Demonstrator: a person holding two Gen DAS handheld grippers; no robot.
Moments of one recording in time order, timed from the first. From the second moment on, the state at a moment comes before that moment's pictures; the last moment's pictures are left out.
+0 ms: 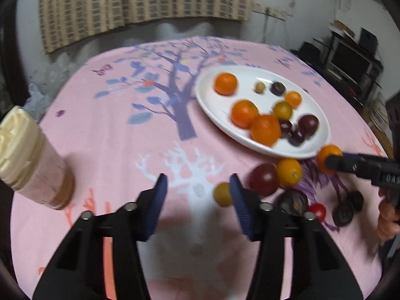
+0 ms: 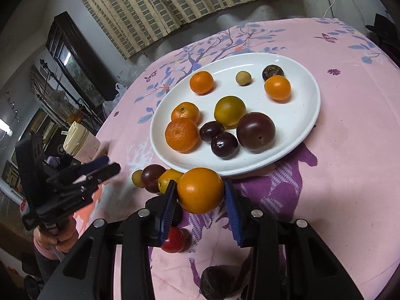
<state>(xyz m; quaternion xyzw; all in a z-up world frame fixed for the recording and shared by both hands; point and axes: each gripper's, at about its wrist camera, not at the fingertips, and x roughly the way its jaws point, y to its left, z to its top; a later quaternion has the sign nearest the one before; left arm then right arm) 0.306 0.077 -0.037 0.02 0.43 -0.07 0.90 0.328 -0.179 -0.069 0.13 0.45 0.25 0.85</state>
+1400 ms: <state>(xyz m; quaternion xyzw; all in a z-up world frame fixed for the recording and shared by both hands) 0.307 0.044 -0.007 -0.01 0.38 -0.13 0.92 0.327 -0.190 -0.035 0.12 0.37 0.25 0.89</state>
